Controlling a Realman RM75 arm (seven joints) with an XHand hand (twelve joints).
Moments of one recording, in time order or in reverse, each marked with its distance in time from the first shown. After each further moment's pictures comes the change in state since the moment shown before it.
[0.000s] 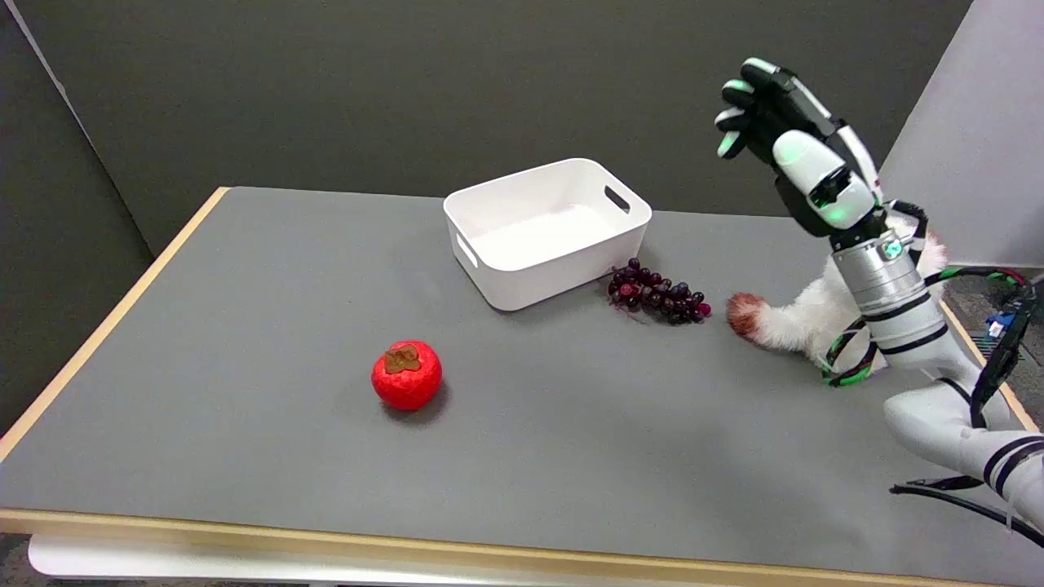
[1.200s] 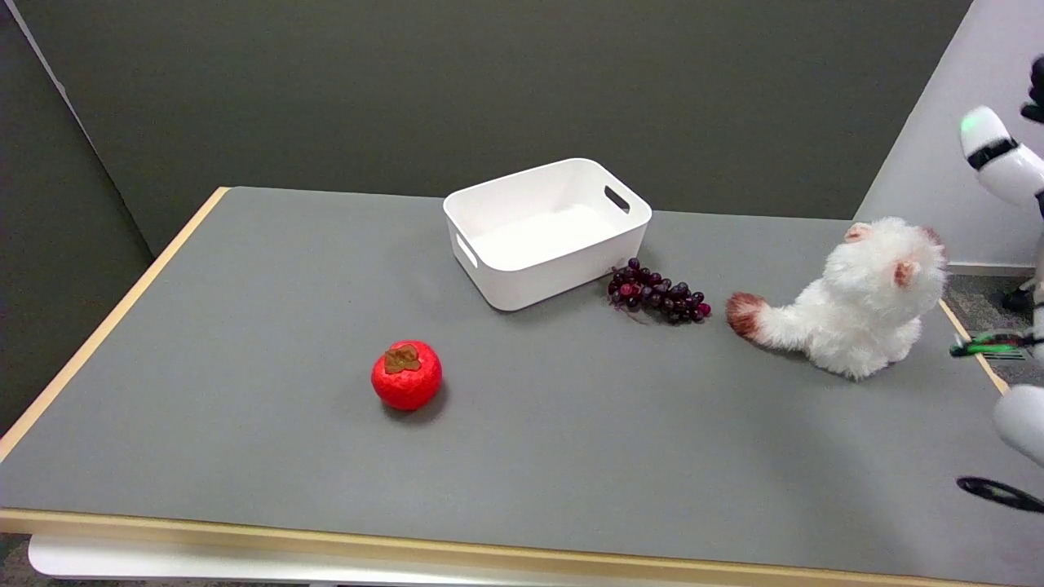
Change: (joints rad) arm -0.164 -0.002 0.446 -0.029 0.404 -0.287 -0.854
